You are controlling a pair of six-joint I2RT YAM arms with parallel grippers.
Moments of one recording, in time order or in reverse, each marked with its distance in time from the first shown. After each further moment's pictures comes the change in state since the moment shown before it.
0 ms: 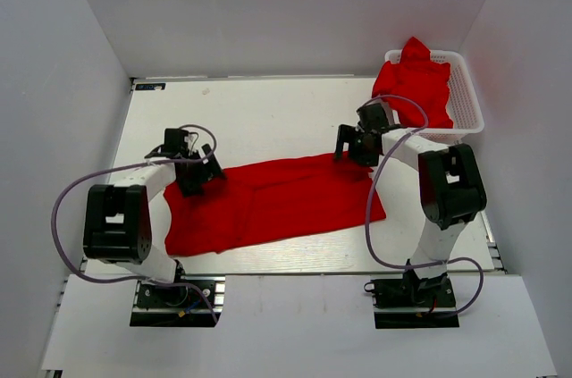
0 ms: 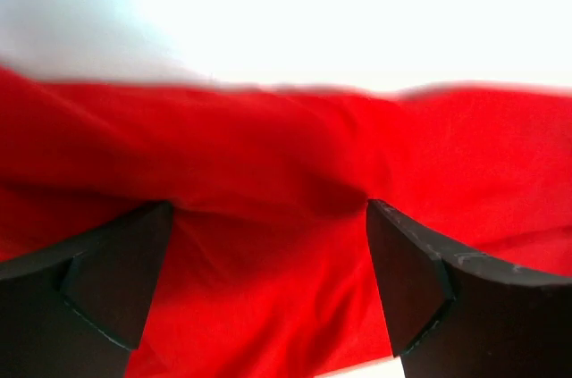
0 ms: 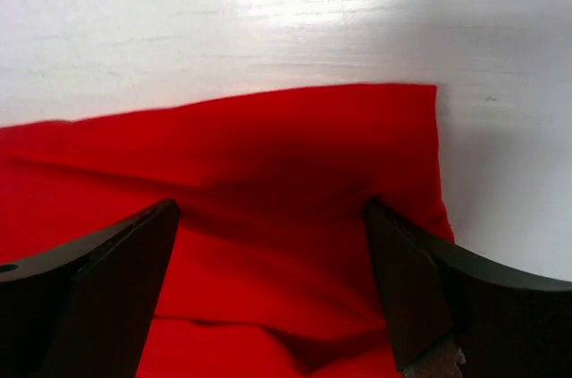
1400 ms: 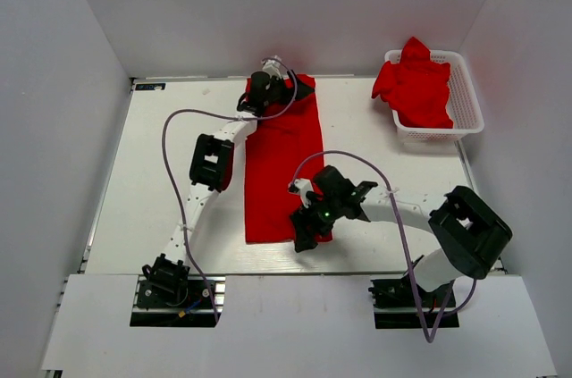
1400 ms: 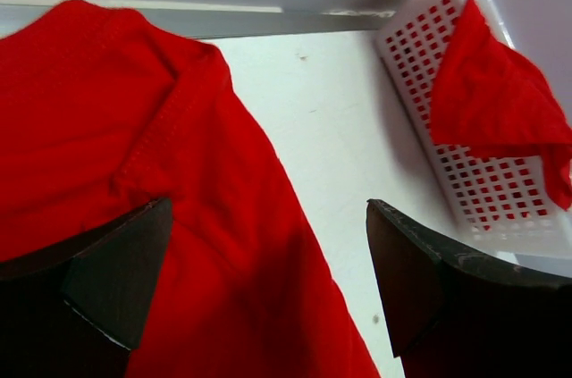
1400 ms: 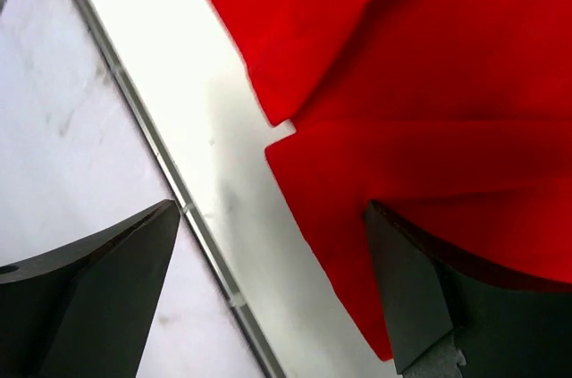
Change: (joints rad) left arm -0.307 1.366 1.660 0.636 0.246 -0.157; right arm 0.545 -0.323 -0.434 0.106 -0.434 -0.269
